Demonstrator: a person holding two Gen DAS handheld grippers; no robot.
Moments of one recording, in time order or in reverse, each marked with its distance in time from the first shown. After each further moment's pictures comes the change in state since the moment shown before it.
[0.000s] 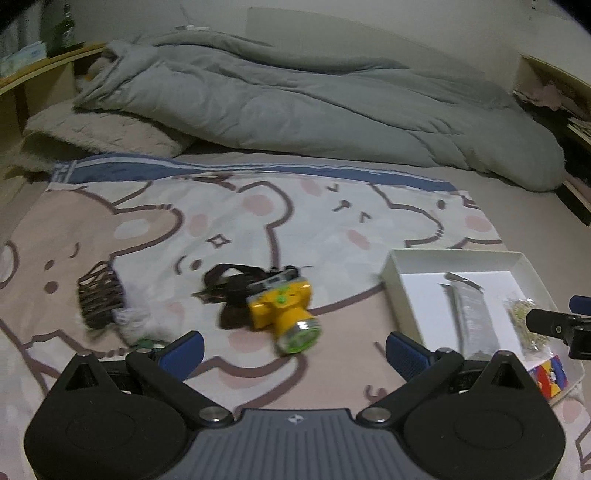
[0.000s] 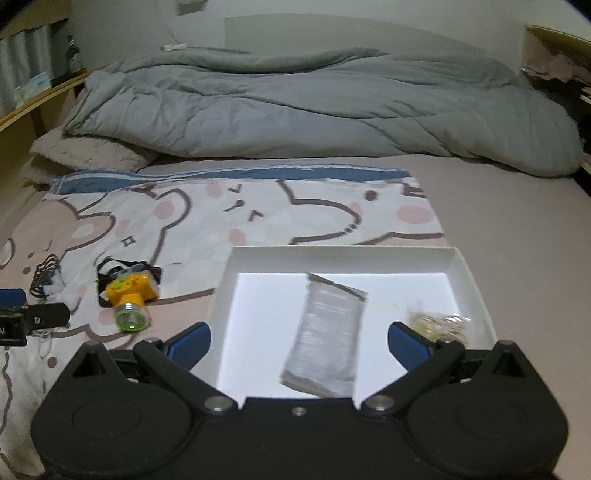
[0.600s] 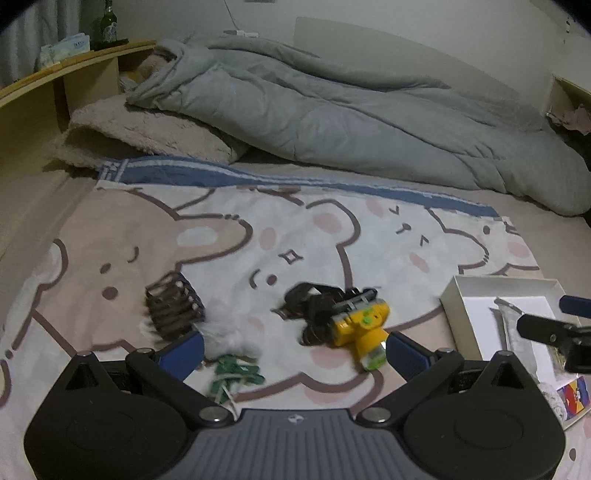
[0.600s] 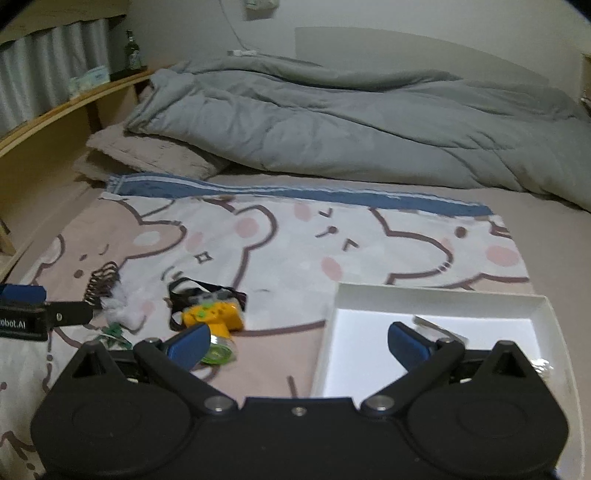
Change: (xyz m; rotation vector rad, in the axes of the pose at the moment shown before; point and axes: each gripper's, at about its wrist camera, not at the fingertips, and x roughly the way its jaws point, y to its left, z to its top) left arm -0.019 0.072 0.020 -0.047 -0.028 0.074; right arm 0.018 0.081 0.024 -0.080 -0.054 0.159
